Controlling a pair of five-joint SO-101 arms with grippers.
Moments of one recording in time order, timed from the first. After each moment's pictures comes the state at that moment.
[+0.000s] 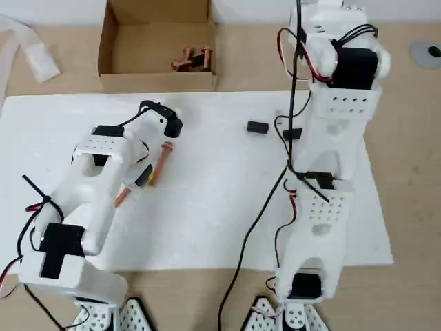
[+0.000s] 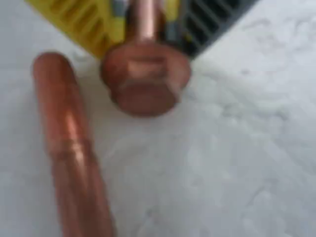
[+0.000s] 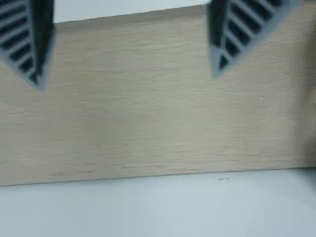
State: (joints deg) left arm 0.5 6.1 28.4 58.4 -43.2; right arm -1.6 39.7 -92.9 89.3 -7.8
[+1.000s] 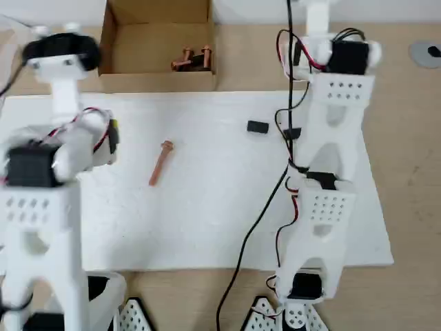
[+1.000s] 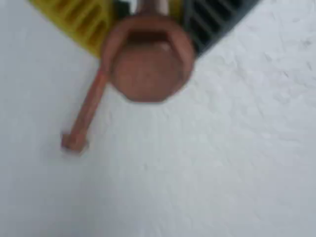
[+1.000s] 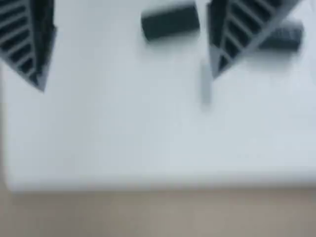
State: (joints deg) left arm -2.3 -35.3 4.2 86.3 -3.4; right arm -0.6 38.3 -73.6 101.5 -2.1
